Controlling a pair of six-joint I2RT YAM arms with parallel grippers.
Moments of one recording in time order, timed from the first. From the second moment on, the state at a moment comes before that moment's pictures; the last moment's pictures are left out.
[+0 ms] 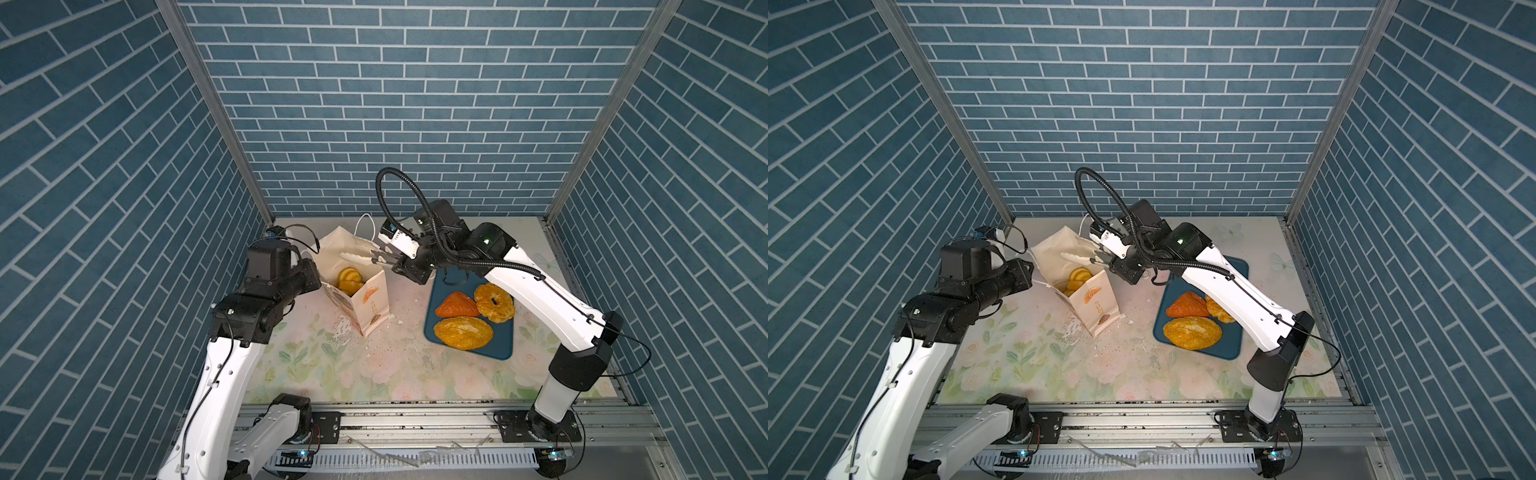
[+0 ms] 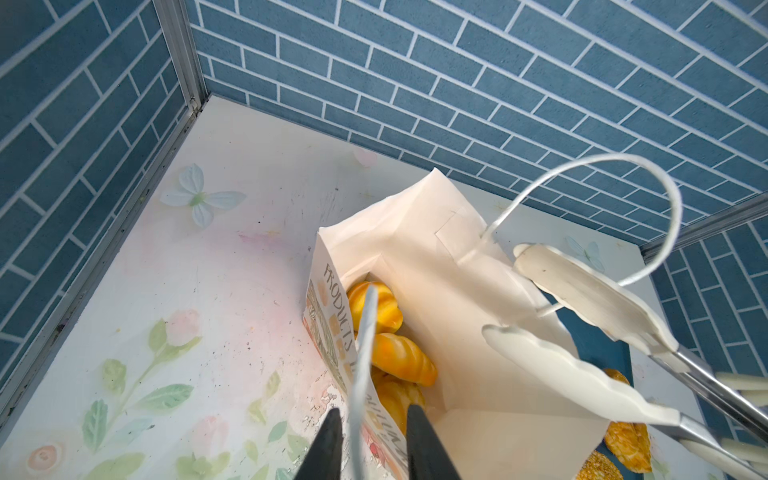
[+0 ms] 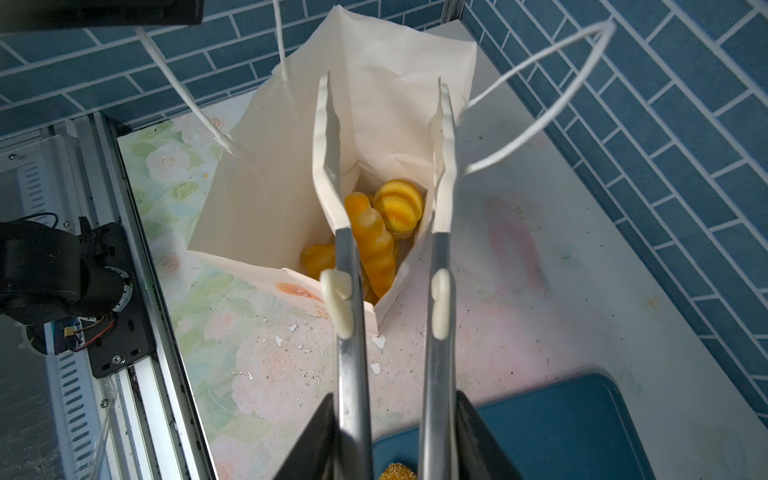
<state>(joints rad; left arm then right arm) -0.19 0.96 1.28 -0.93 -0.04 -0.43 0.95 1.75 2.05 -1.08 -0.10 -0.24</state>
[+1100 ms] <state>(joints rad) -0.19 0.97 1.29 -0.93 -0.02 -0.43 0.71 1.47 1.95 -1.06 0.04 -0.17</state>
